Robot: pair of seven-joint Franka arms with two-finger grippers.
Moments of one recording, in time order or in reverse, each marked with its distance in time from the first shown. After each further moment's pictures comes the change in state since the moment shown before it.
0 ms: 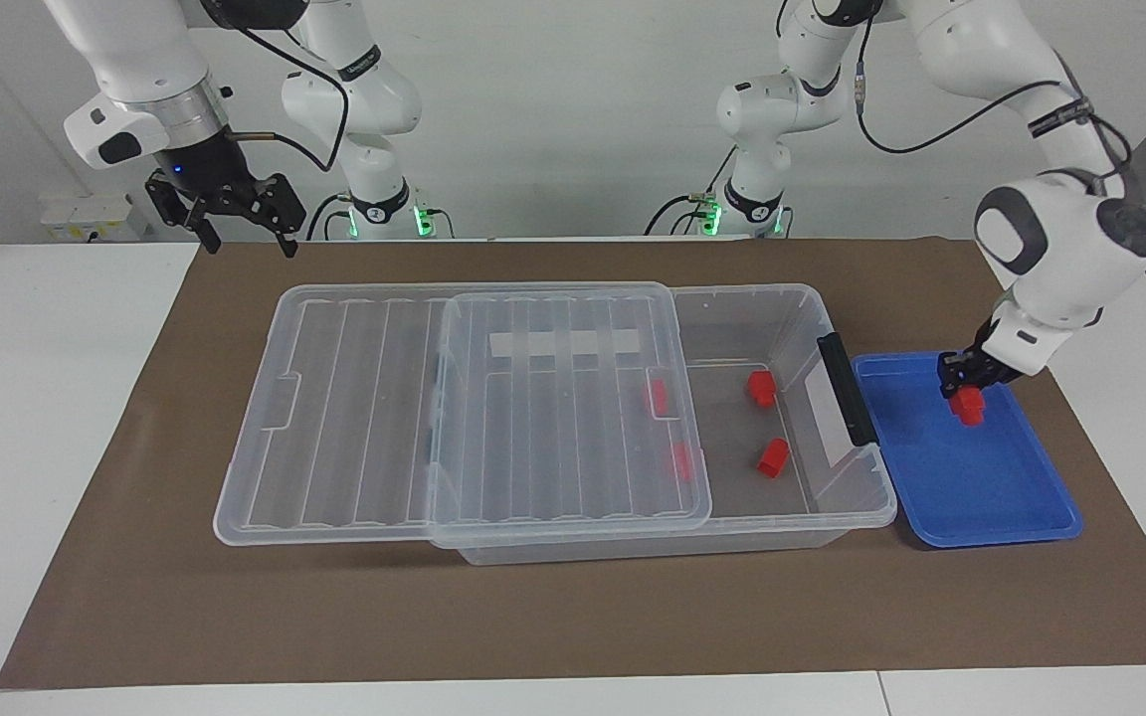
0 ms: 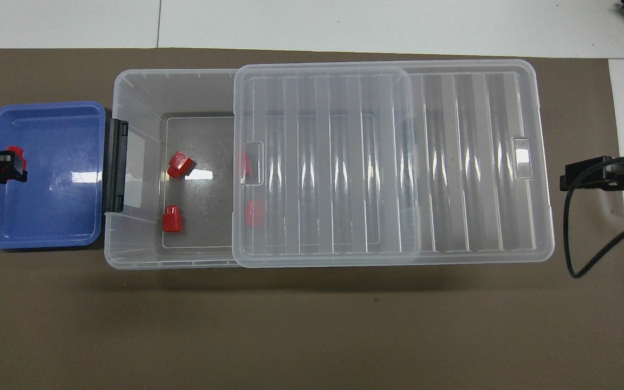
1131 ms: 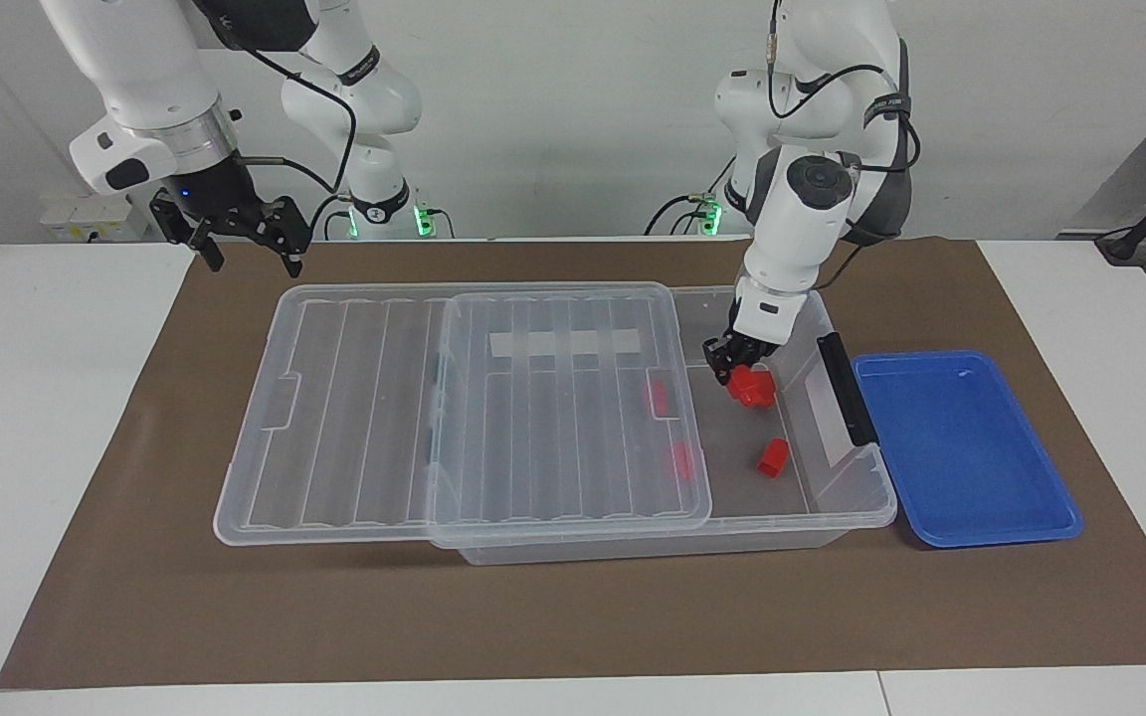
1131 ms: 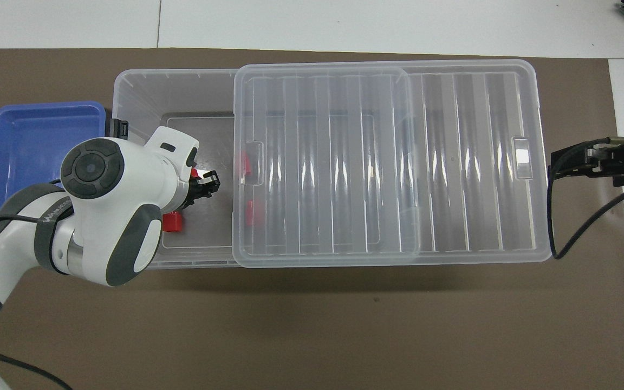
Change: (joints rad) left arm -0.436 -0.051 -0.081 -0.409 0.011 0.512 -0.708; right arm 0.023 0.057 0.004 0.047 -0.032 -0.021 0.042
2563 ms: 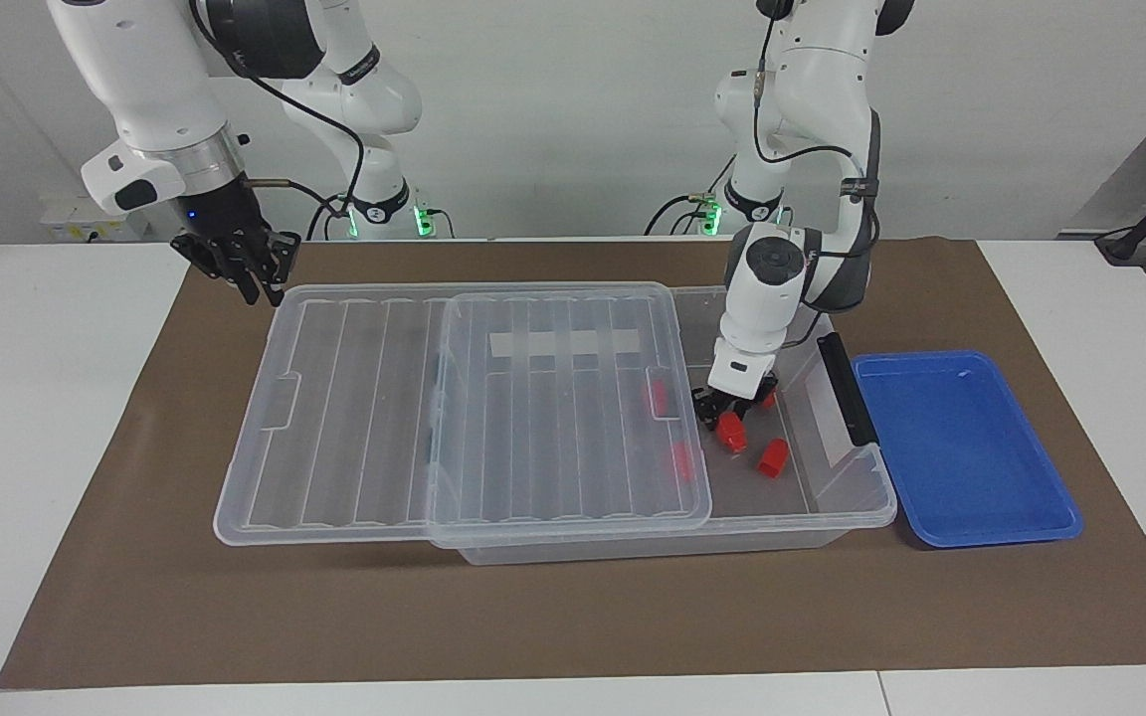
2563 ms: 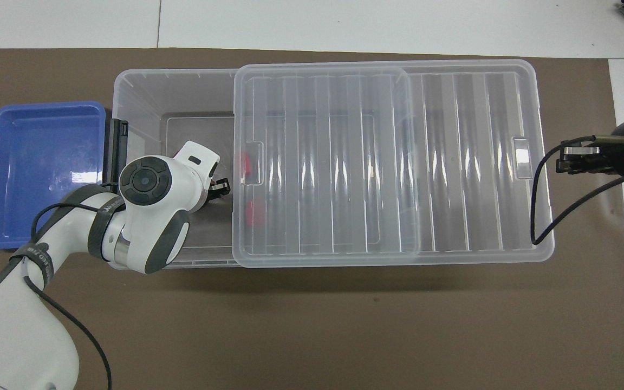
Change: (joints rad) left arm -0.004 0.172 0.008 -0.031 0.123 0.177 0.005; right arm -0.024 -0.033 -0.001 -0.140 0.017 0.203 0.001
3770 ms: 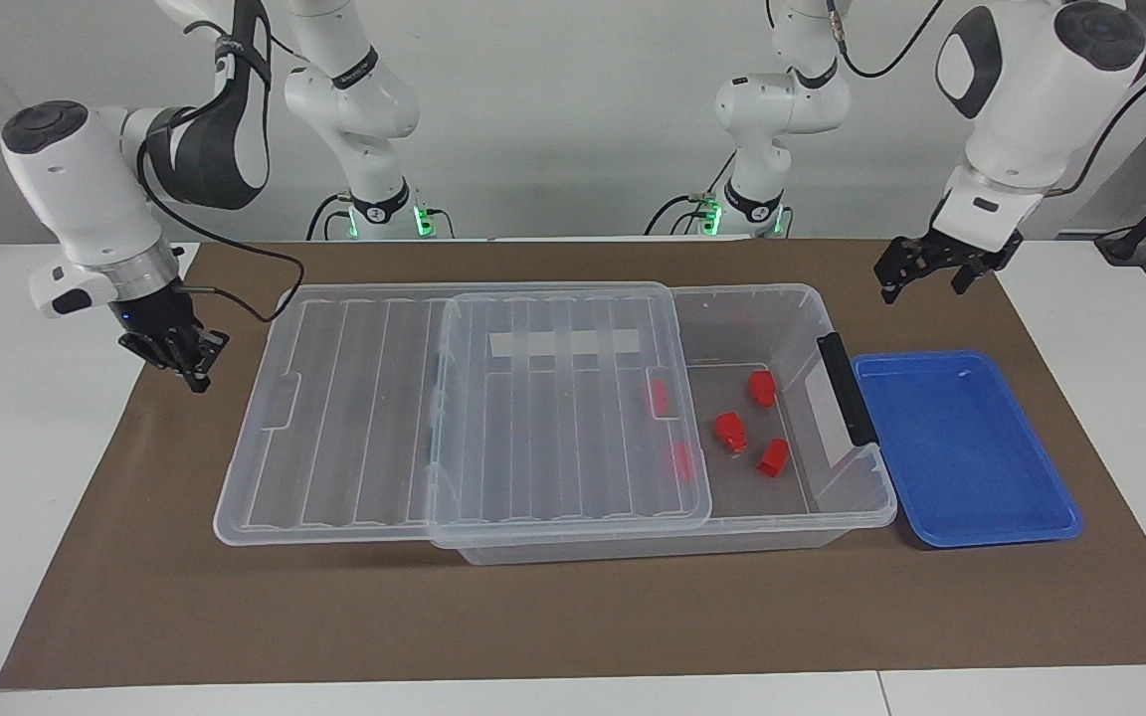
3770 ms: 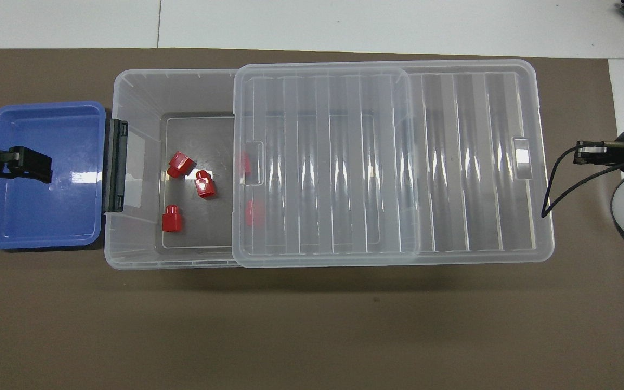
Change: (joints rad) left arm 0.313 -0.257 0.037 0.460 -0.018 -0.812 0.665; right arm -0.159 0.105 0.000 -0.200 0.002 0.379 -0.162
